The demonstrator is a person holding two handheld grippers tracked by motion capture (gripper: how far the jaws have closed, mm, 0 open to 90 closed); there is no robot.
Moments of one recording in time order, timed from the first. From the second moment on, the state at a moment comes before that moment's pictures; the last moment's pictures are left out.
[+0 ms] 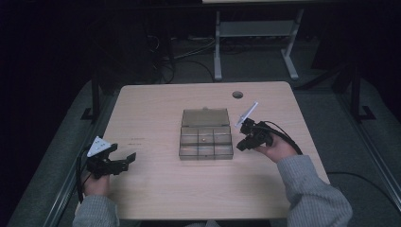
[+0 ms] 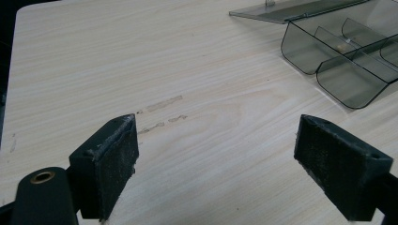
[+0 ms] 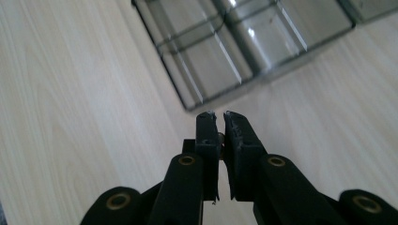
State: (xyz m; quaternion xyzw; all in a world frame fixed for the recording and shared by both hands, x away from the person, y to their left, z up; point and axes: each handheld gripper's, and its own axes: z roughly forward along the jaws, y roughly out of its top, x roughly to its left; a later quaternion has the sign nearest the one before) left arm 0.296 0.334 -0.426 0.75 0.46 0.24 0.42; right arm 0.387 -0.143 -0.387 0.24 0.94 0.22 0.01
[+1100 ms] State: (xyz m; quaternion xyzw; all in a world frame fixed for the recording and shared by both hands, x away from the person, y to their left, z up) left arm 0.297 0.335 -0.426 0.75 0.46 0.24 0.42; right arm 0.471 -0.033 -0.407 0.23 0.95 0.19 -0.03
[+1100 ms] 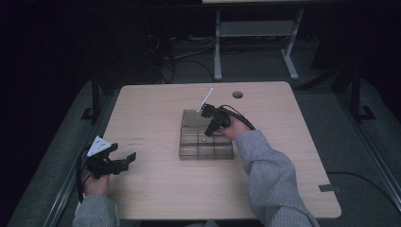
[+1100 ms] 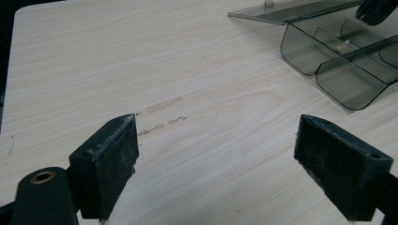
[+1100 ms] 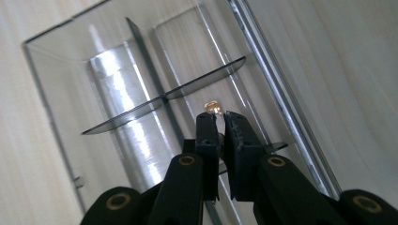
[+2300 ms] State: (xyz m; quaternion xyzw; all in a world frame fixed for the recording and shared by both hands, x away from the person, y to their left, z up) left arm 0.298 0.334 -0.426 0.75 0.46 0.24 0.42; right arm 0.483 -0.029 -0.425 0.24 0.95 0.18 -0.04
